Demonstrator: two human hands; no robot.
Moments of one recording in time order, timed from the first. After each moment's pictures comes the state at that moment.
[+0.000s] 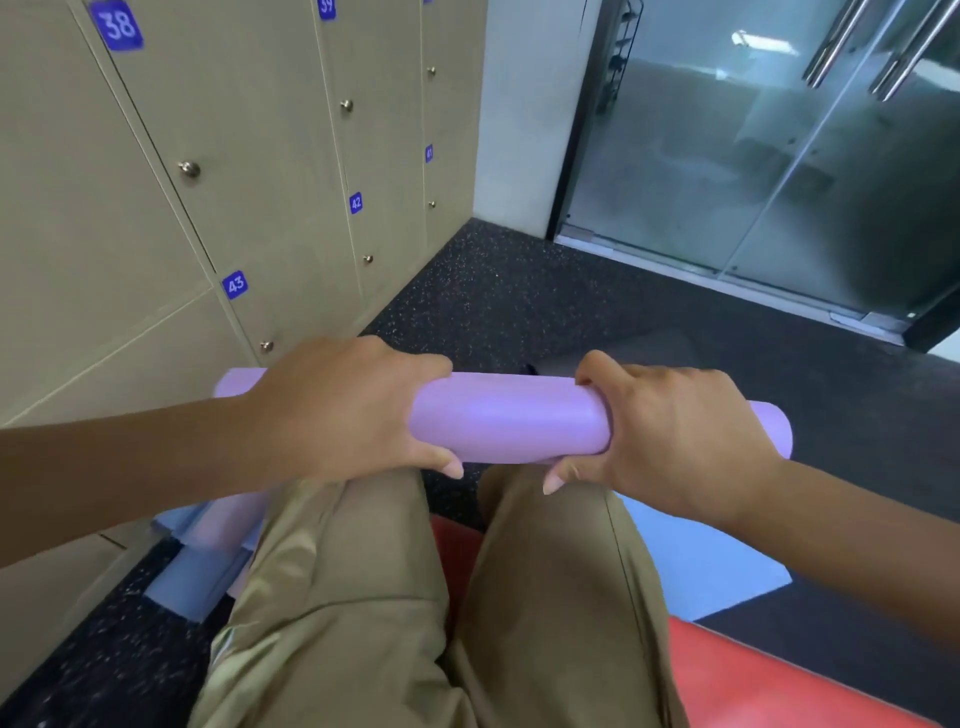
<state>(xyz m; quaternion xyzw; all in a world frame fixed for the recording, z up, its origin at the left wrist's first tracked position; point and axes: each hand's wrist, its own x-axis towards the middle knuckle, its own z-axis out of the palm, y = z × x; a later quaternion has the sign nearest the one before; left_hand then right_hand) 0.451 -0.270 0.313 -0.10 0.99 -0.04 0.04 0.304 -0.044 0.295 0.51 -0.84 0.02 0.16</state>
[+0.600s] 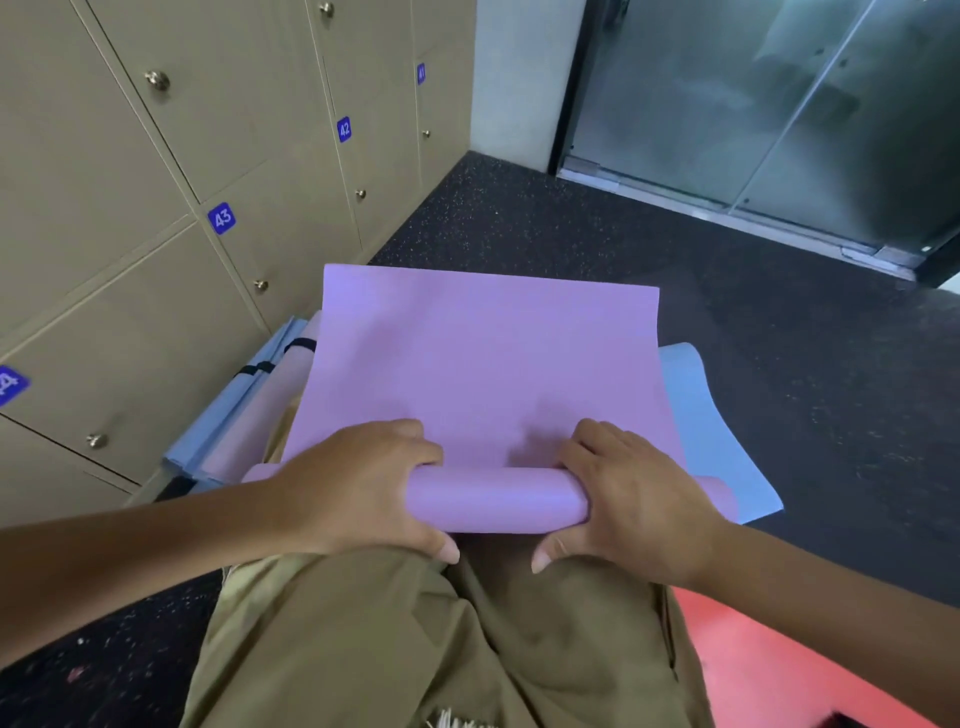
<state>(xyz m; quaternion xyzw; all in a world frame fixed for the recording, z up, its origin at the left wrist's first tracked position) 0.508 -0.241 0.196 -0.05 0.97 0.19 0.14 0.360 0.002 0.184 0.55 -0.83 0.09 -0.03</state>
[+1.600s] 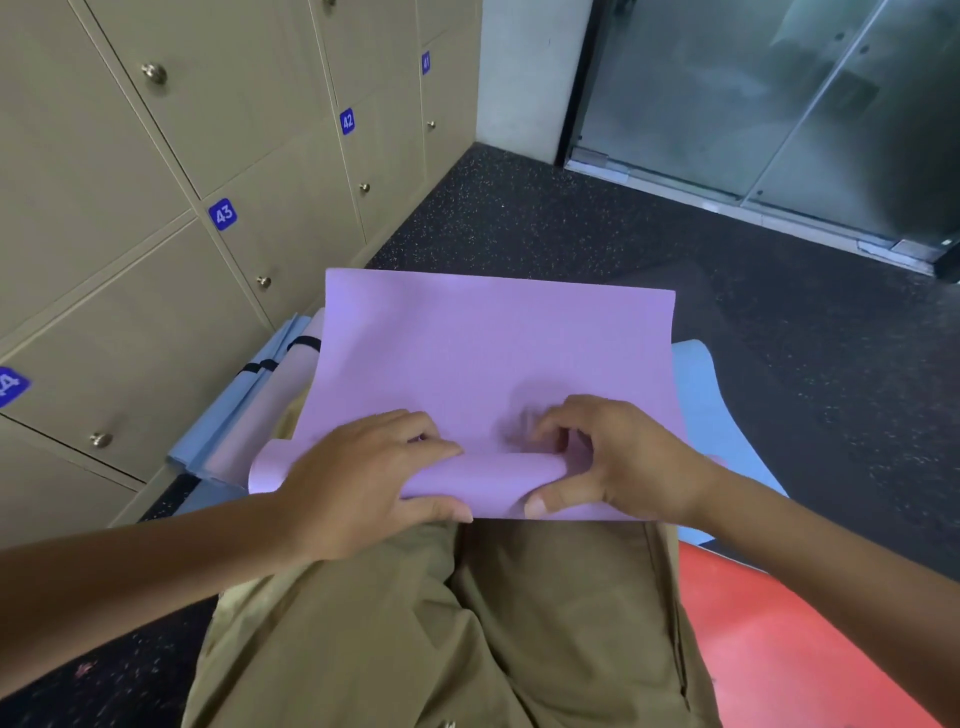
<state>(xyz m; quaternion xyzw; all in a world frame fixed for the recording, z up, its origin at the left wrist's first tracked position) 0.502 -0.256 0.163 0.03 0.98 0.17 -0.07 0.323 -0.028 0.205 0.48 -0.81 0.23 -0.26</state>
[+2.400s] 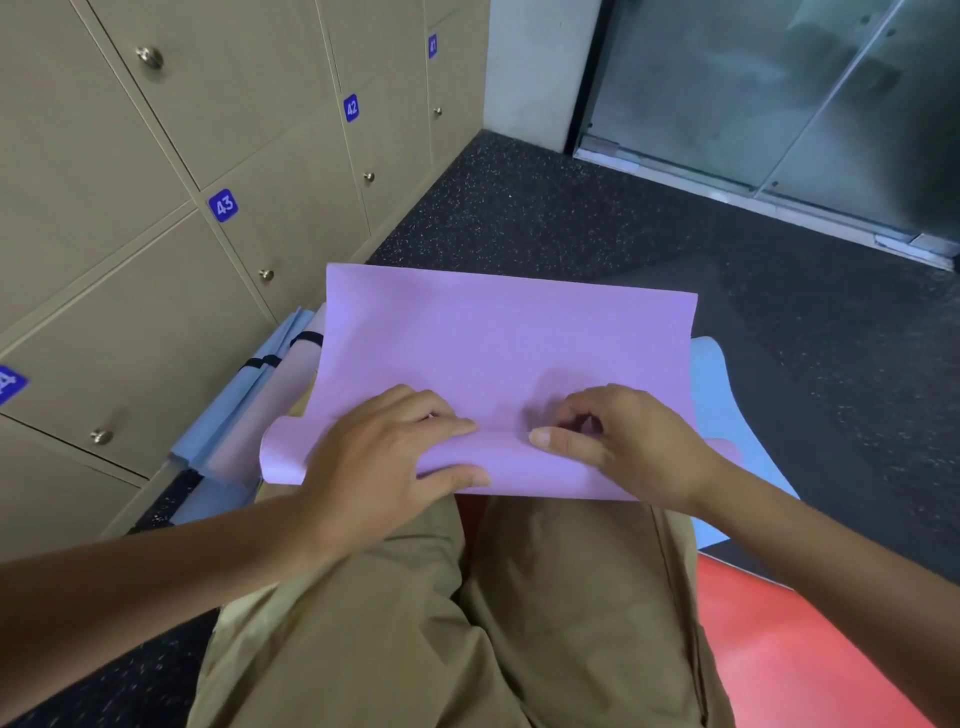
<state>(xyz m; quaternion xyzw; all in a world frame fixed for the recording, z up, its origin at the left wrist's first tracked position) 0.481 -0.255 0.156 -0.04 0.96 0.19 -0.18 0.303 -0.048 0.190 0.44 -0.84 0.24 -0.21</state>
